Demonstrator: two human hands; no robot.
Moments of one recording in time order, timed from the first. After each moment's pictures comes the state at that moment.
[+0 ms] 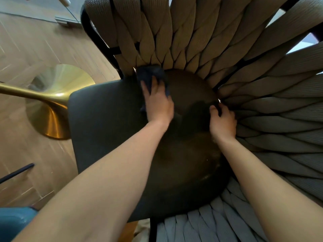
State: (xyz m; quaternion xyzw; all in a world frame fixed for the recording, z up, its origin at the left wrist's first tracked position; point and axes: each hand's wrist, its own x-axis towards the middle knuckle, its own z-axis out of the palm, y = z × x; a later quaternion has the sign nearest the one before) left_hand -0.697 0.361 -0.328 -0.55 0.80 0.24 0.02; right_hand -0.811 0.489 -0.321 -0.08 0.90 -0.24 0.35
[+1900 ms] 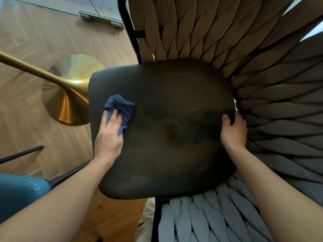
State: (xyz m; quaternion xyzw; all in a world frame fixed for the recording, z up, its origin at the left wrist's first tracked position) left_hand -0.454 0.410 -0.344 -0.55 0.81 0.20 0.00; right_hand -0.785 0.551 -0.332 -0.10 0.91 -0.23 0.31
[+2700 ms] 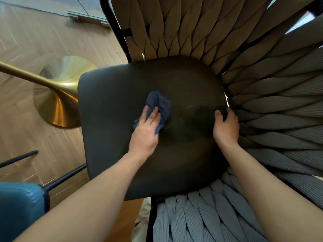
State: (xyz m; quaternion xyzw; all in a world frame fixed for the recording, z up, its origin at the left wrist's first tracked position) left_hand -0.569 0.453 -0.350 -0.44 0.85 0.29 0.00; right_hand -0.789 0.552 -0.334 -0.08 0.91 -0.26 0.32
